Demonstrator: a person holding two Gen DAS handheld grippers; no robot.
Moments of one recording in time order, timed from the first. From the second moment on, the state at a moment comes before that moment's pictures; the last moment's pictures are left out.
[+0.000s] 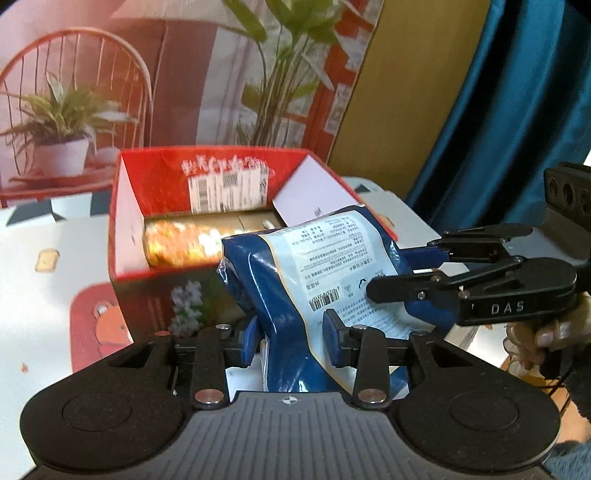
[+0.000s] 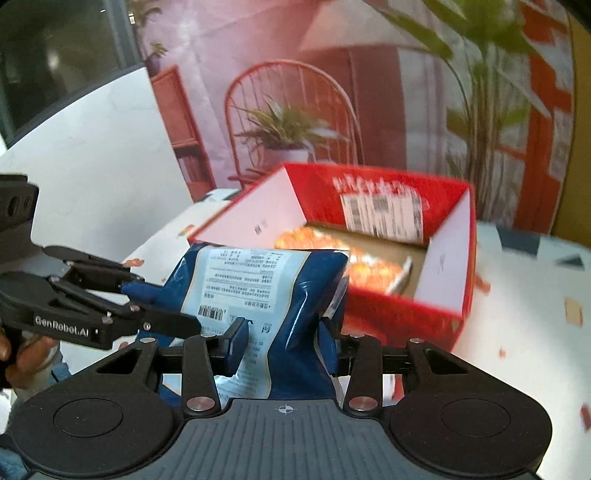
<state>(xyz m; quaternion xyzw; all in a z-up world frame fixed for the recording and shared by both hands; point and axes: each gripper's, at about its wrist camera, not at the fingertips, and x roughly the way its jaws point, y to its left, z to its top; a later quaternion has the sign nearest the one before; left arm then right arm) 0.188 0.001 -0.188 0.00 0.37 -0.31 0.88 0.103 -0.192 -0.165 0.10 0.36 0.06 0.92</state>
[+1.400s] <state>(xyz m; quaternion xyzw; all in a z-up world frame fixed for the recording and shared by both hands) 0.366 -0.041 -0.220 0.06 0.40 -0.20 0.89 0.288 -0.218 -0.230 -0.05 0.43 0.02 0.90</state>
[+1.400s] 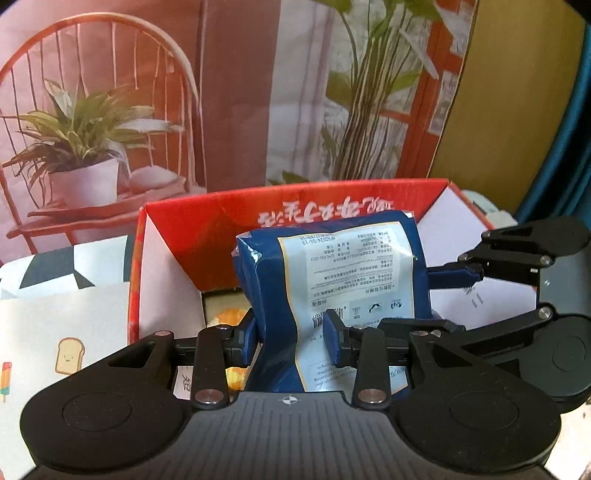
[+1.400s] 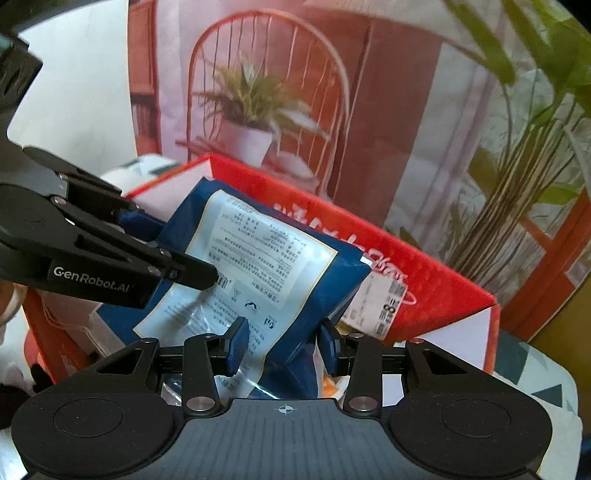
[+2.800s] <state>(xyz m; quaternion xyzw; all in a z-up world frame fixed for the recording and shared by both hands) 0.231 0.004 -0.176 0.03 0.35 -0.20 0.91 0.157 -0.217 -0.175 0.10 0.32 -0.05 0.94</state>
